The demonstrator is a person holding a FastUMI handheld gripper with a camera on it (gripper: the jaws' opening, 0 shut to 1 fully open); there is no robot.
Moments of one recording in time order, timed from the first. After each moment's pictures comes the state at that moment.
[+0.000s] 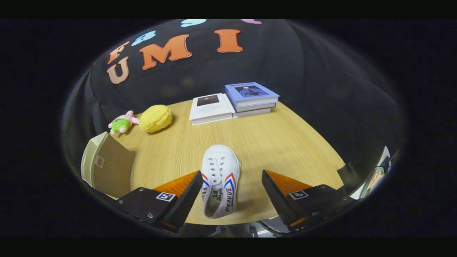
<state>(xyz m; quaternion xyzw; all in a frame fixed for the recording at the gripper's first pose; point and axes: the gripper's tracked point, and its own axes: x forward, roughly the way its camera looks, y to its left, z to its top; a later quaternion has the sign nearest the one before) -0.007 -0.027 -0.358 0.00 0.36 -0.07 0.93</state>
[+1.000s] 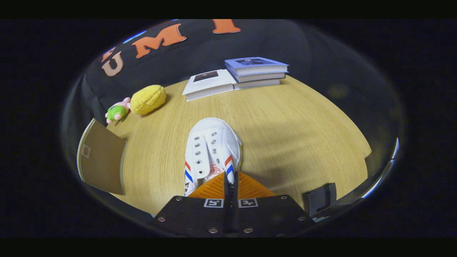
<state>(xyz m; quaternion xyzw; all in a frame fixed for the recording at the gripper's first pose) 0.000 -0.034 -0.424 0.03 0.43 -0.05 0.90</state>
